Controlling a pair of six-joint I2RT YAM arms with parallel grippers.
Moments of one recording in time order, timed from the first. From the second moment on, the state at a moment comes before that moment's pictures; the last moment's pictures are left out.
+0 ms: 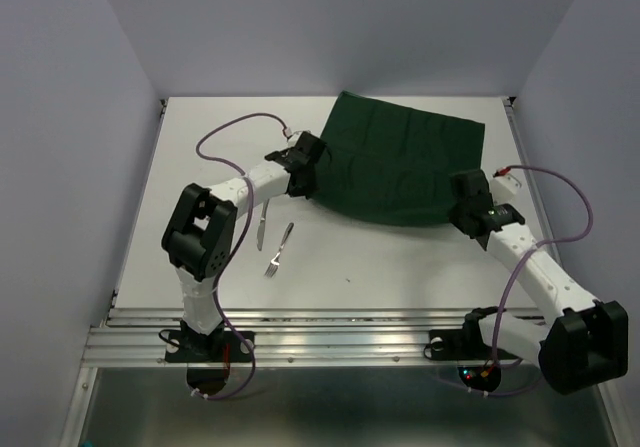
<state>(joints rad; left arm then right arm) -0.59 1.89 1.31 -0.47 -0.26 -0.61 0.24 1.11 0.71 -0.61 0.53 0.94</state>
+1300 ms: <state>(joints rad) -0.61 1.07 1.84 -0.52 -0.11 -0.52 0.25 0.82 1.84 -0.67 0.33 0.61</state>
